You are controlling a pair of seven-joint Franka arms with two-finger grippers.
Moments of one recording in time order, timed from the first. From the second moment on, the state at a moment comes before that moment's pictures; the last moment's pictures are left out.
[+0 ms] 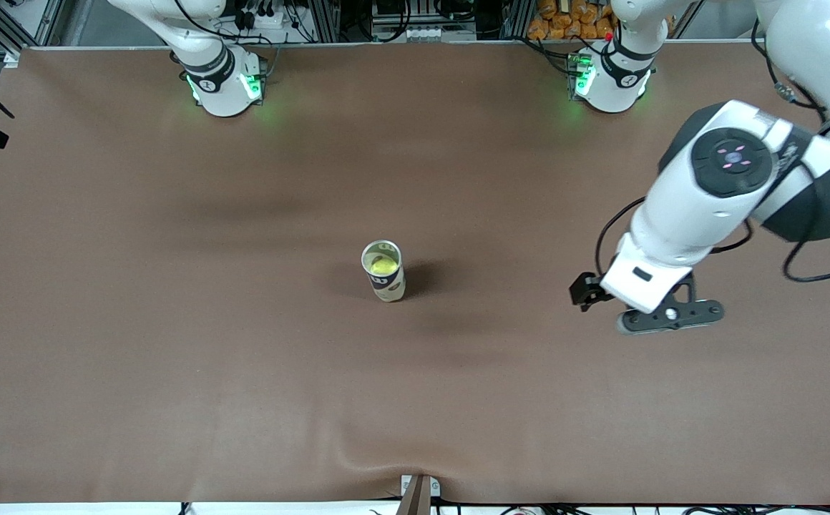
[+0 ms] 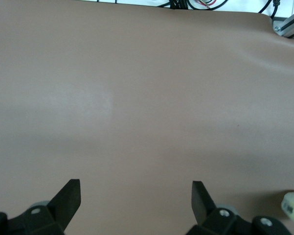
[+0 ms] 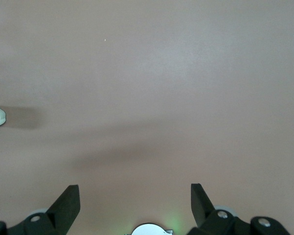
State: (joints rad) left arm 0.45 0.73 -1.24 -1.29 0.80 1.65 -0.78; right arm -0.16 -0.11 -0.01 -1.54 0.03 1.40 -0.02
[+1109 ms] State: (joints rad) left arm 0.44 0.33 -0.67 -1.34 0.24 1.69 -0.11; right arm -0.17 -0.11 -0.02 -1.51 0.03 1.40 -0.02
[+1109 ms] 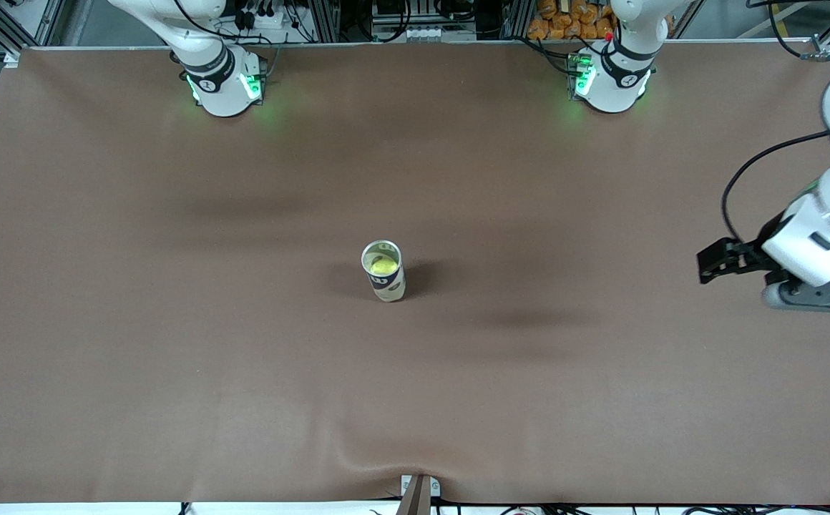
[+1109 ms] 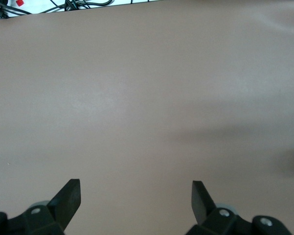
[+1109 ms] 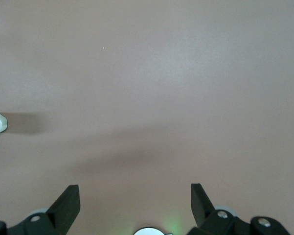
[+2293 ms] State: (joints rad) left arm 0.22 0.23 -0.29 -1.37 0.14 1.62 0.04; right arm -0.17 -0.11 -0.02 -1.51 0.03 1.40 -0.02
